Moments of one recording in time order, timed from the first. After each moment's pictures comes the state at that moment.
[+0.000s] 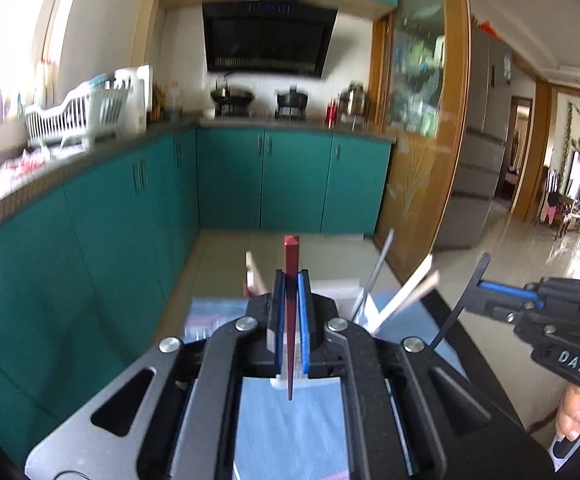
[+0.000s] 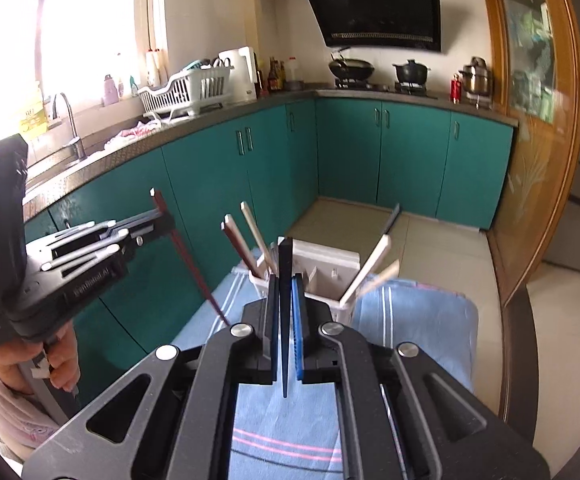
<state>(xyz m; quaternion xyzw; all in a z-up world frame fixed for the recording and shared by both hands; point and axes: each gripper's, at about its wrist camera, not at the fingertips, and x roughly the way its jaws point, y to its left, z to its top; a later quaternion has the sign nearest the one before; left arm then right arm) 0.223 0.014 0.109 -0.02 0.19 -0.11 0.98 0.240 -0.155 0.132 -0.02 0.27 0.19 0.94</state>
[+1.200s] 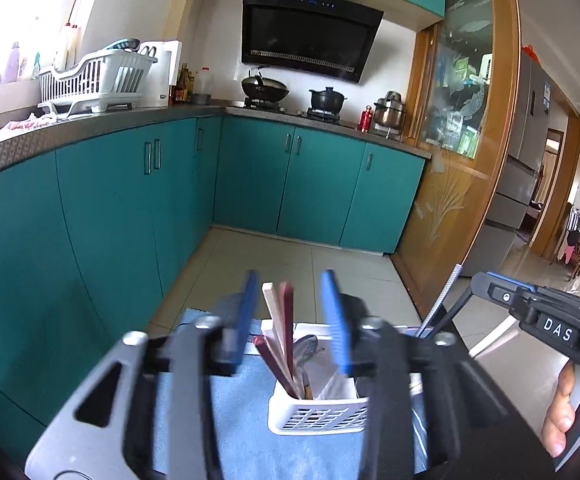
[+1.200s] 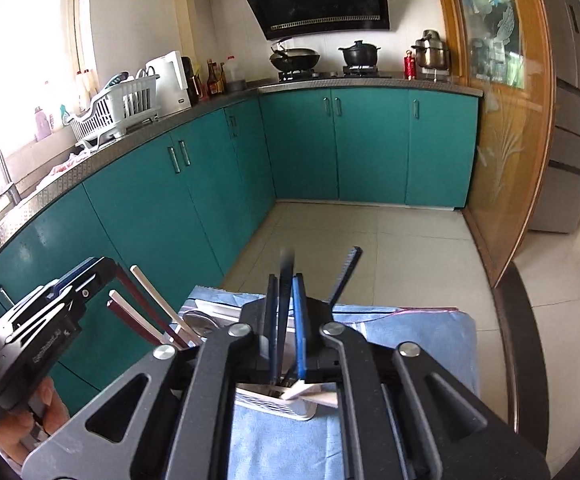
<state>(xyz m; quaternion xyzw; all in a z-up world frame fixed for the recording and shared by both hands) 0.314 0.018 0.053 -0.08 0.20 -0.06 0.97 0.358 -0.175 0.097 0.04 0.28 0.11 0.95</state>
